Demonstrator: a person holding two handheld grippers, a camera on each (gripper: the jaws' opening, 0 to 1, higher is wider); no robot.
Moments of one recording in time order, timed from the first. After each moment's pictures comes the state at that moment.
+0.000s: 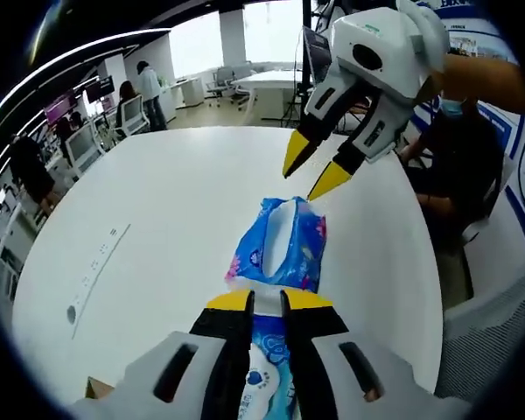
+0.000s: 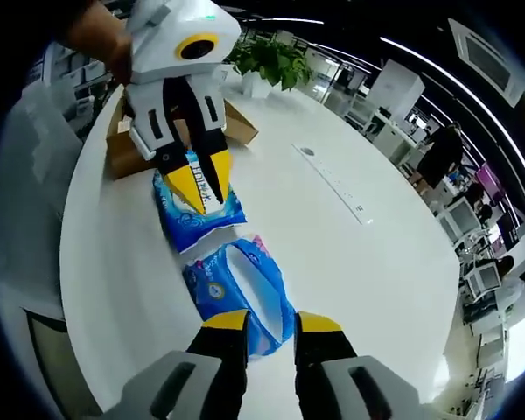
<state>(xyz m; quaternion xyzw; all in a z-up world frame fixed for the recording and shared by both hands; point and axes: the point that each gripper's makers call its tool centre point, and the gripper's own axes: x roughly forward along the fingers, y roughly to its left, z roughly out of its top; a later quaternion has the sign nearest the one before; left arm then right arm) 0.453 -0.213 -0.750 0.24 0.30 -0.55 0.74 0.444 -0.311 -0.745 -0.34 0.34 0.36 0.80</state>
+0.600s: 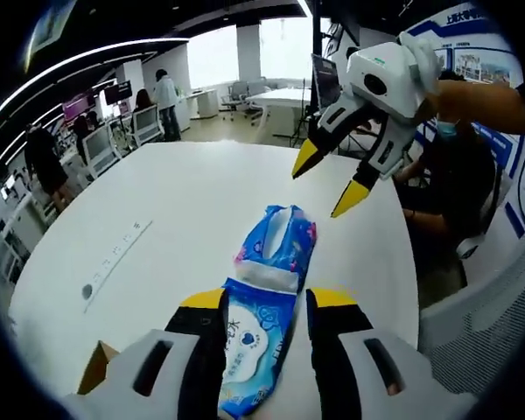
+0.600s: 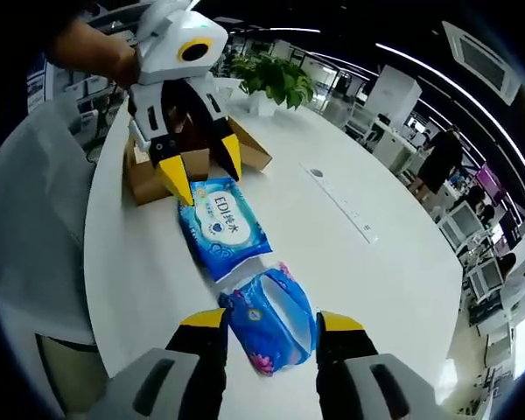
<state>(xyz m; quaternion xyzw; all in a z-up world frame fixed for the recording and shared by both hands) 0.429 -0.160 -0.706 0.19 0.28 -0.53 0.78 0.413 -0.273 -0.715 -0.31 0.32 0.38 0.81</state>
